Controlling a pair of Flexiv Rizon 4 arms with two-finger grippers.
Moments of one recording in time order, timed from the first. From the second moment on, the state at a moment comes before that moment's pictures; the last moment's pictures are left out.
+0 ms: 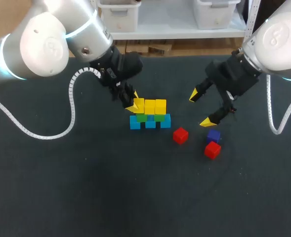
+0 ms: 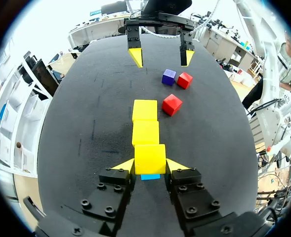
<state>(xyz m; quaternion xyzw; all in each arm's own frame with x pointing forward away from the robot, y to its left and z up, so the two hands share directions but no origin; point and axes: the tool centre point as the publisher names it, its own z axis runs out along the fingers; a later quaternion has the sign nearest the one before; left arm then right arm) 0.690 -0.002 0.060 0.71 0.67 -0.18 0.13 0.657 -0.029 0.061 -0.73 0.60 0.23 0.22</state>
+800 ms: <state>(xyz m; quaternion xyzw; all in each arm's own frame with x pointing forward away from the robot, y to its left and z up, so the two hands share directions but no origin) 0.689 -0.001 0.057 0.70 0.68 -0.18 0.12 0.657 -0.029 0.061 -0.73 0.60 0.23 0.22</state>
